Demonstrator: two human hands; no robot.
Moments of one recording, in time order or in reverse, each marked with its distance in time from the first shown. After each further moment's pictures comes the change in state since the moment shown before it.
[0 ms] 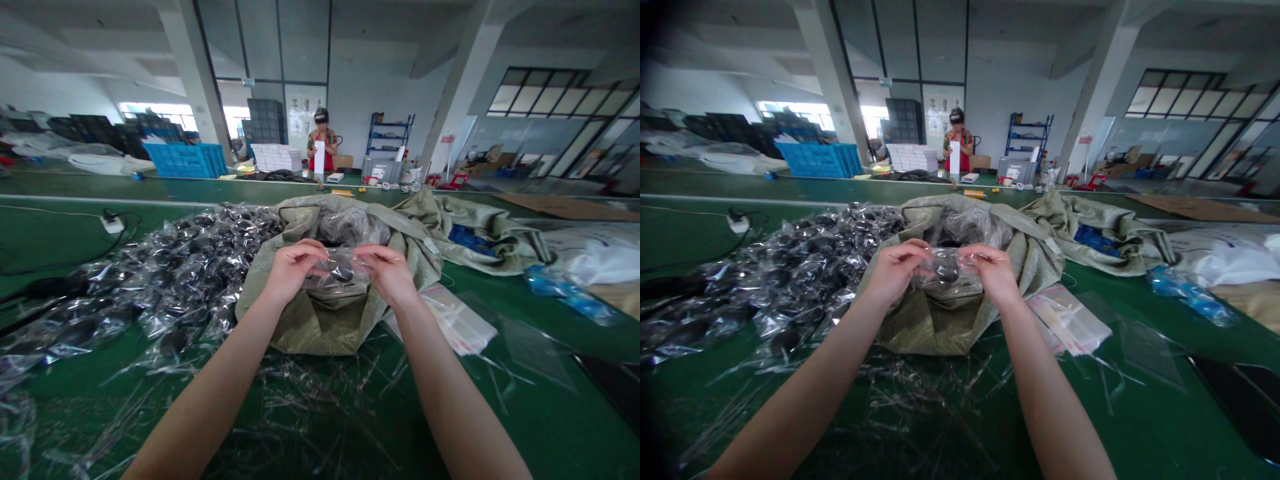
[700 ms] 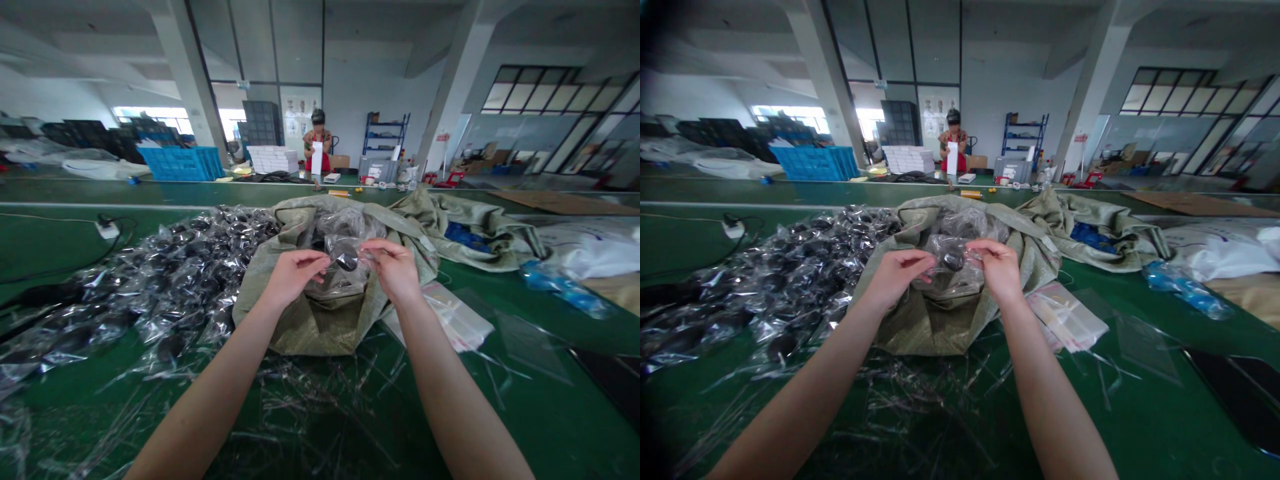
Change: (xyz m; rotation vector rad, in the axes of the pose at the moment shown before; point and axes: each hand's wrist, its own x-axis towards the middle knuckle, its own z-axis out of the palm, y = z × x) left_hand -0.004 0.008 0.012 0.213 0.035 -0.189; right_hand 0.002 -0.010 -0.005 -0.031 0.171 -0.059
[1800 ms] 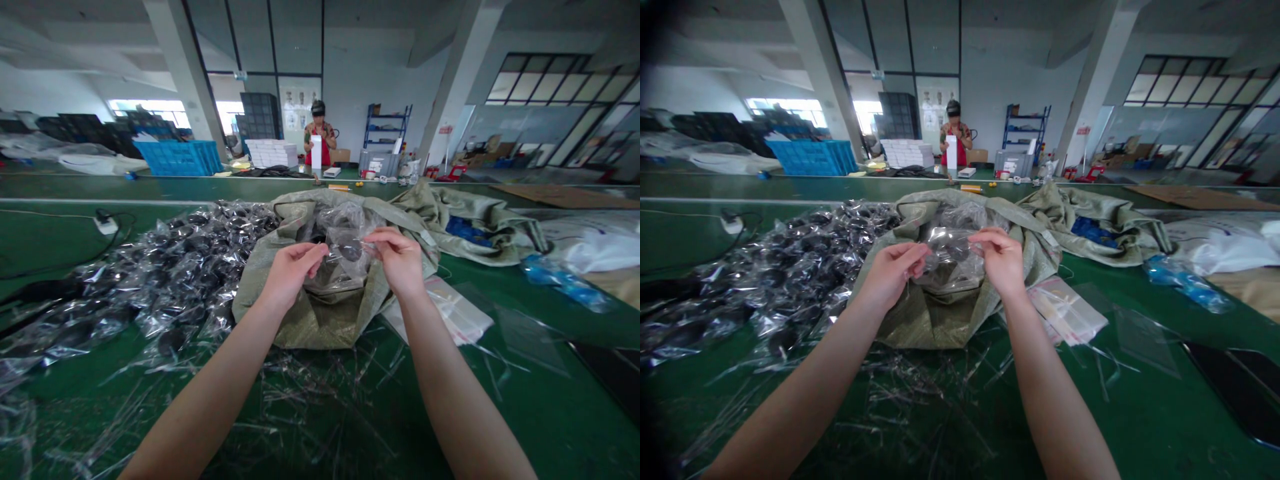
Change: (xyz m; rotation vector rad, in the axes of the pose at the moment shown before) left_hand -0.011 0.017 0.011 -0.195 0.061 -0.036; right_hand 0.004 0.001 -0.011 -0.156 -0.055 -0.274
